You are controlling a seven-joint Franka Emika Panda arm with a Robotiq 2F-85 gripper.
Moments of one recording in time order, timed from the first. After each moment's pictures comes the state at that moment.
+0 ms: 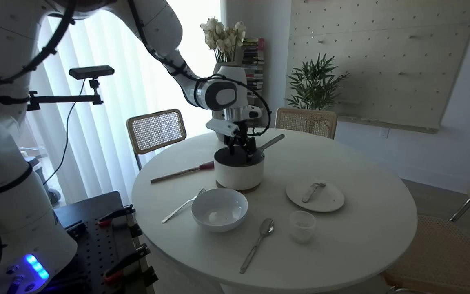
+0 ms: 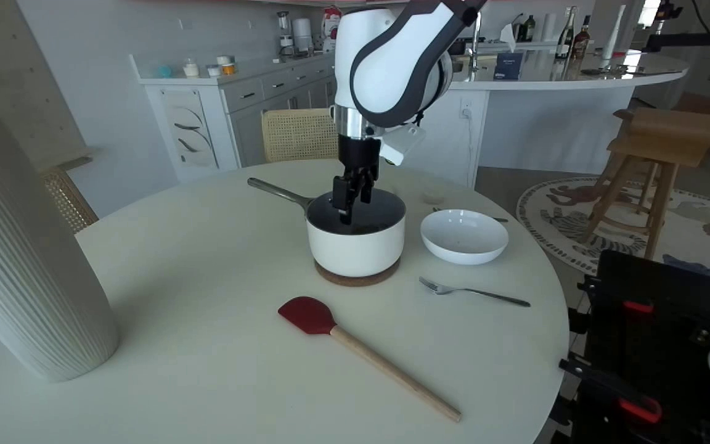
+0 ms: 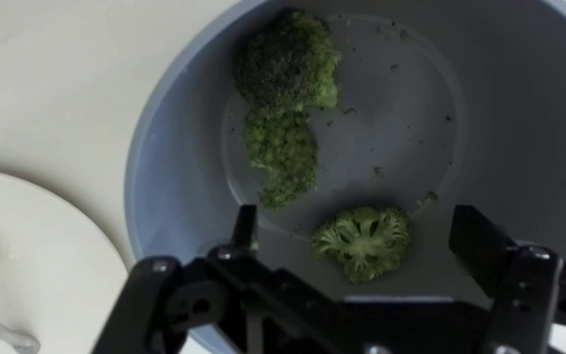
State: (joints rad) arm 0.02 0.42 0.03 -2.03 -0.04 2.57 -0.11
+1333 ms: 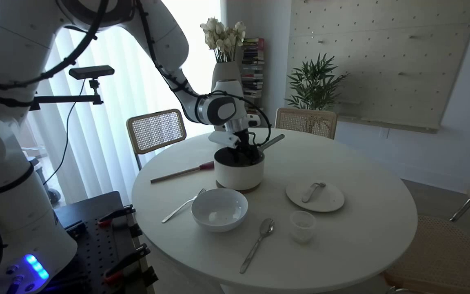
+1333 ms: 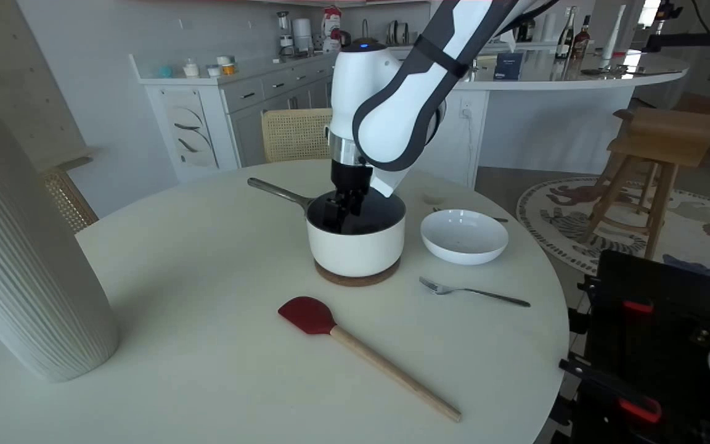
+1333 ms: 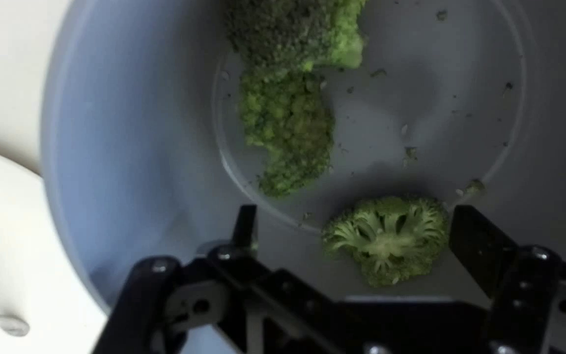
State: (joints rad) arm 0.08 0.53 -0.03 -2.02 -0.13 2.76 -0.01
